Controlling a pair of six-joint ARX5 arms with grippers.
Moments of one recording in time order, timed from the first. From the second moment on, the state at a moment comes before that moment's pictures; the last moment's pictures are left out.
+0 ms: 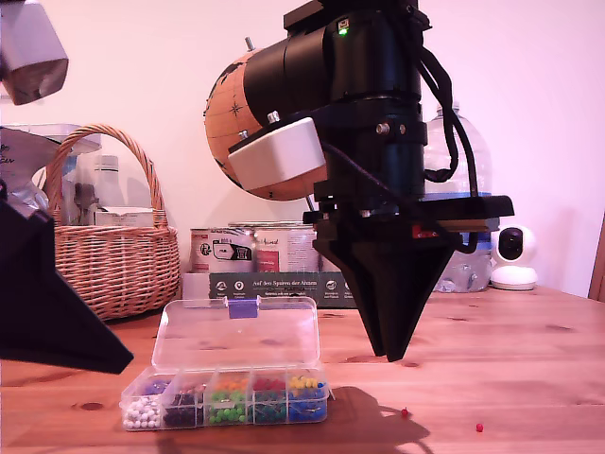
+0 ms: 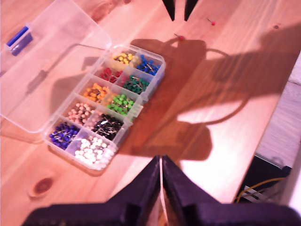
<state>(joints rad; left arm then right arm) -0.90 0.94 0.28 -0.05 0.03 0.06 0.83 1.87 1.34 -1.03 0.06 -1.23</state>
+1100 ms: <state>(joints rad) -0.90 0.94 0.28 -0.04 0.02 0.05 0.81 1.85 1.24 -0.91 0.06 -1.25</state>
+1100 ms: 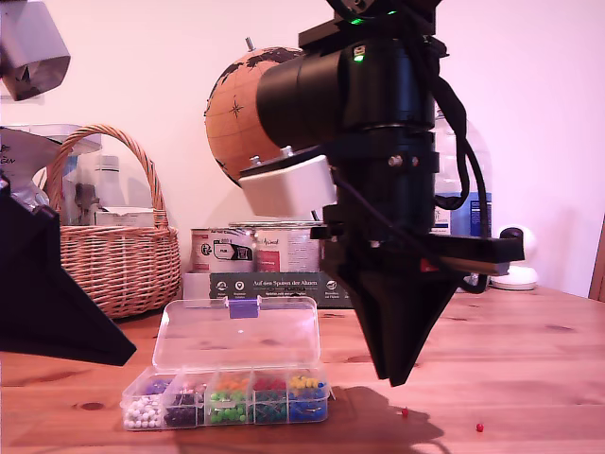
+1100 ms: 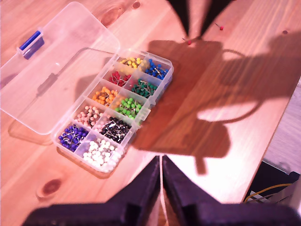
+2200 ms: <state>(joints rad) -0.90 0.94 0.28 -0.03 -0.01 0.05 0.78 1.85 1.24 -0.92 0.01 -1.26</state>
